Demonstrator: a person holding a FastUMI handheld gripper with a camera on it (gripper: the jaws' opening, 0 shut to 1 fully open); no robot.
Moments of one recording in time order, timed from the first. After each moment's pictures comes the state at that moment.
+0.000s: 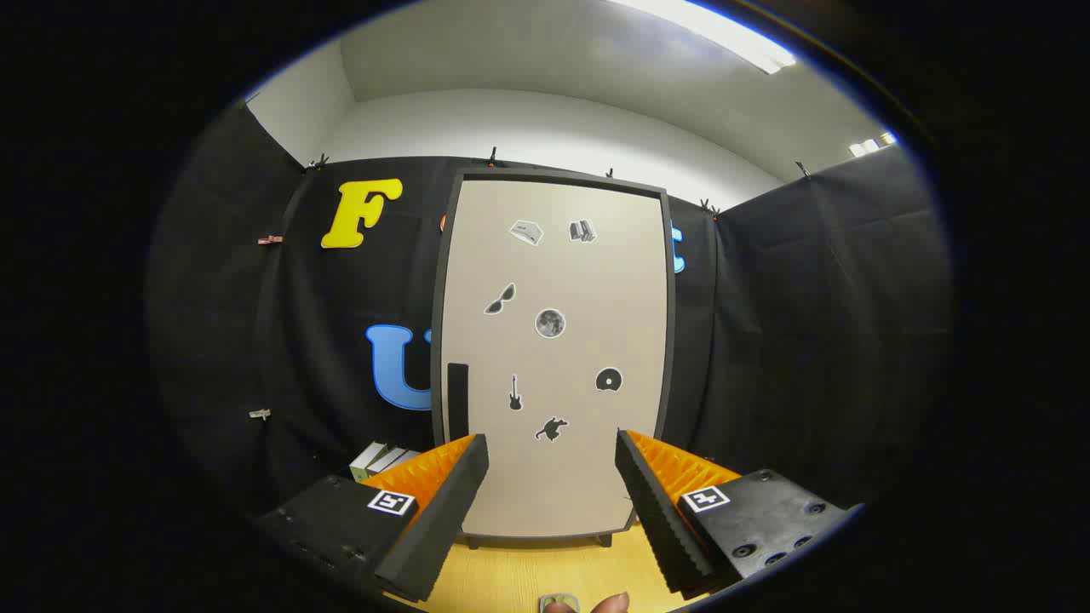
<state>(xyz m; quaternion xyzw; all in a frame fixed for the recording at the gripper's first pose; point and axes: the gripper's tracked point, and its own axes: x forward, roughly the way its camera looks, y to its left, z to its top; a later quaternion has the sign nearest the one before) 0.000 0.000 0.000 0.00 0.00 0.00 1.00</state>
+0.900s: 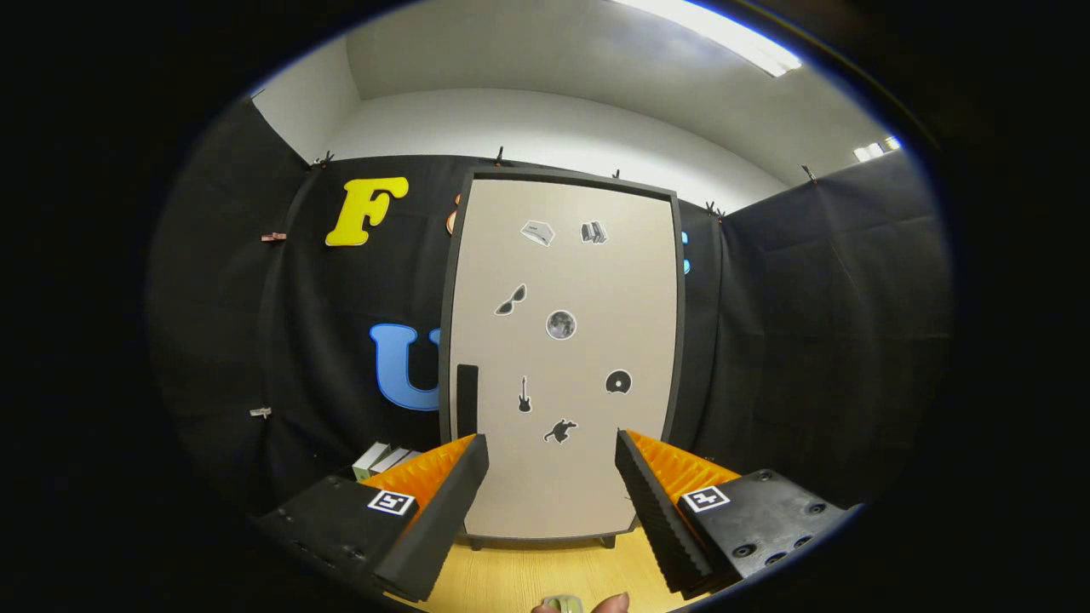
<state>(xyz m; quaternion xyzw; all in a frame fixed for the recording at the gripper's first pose) 0.005 0.012 0.000 -0.01 0.00 0.01 1.00</state>
